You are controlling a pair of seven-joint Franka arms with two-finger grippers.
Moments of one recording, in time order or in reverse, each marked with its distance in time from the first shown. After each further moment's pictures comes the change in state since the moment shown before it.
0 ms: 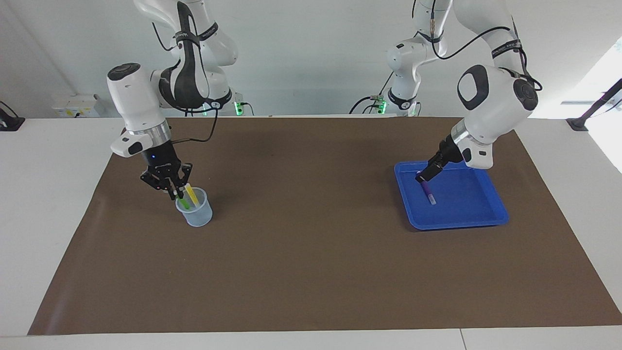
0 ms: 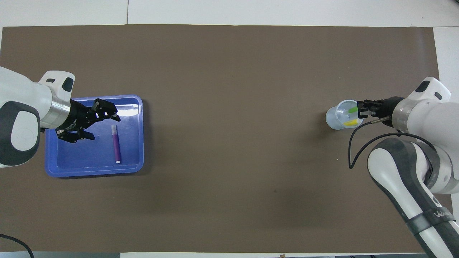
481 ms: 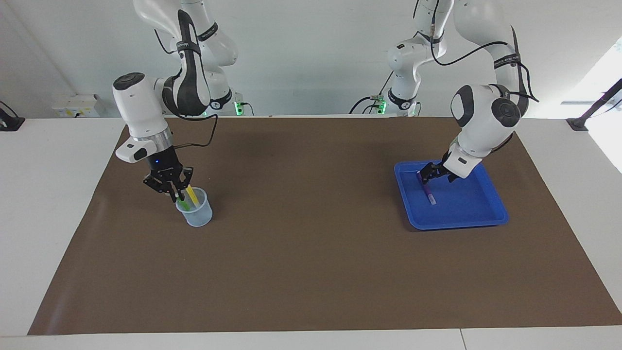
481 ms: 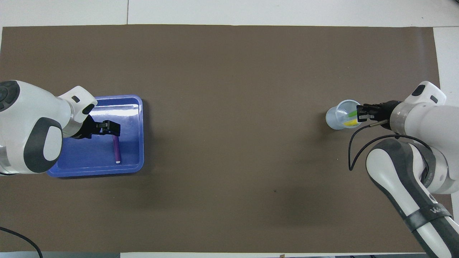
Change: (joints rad) left arm 0.001 0.030 -0.008 -0.147 0.151 0.193 0.366; right arm -0.010 0.015 0.000 -0.014 0.000 0.006 -0.016
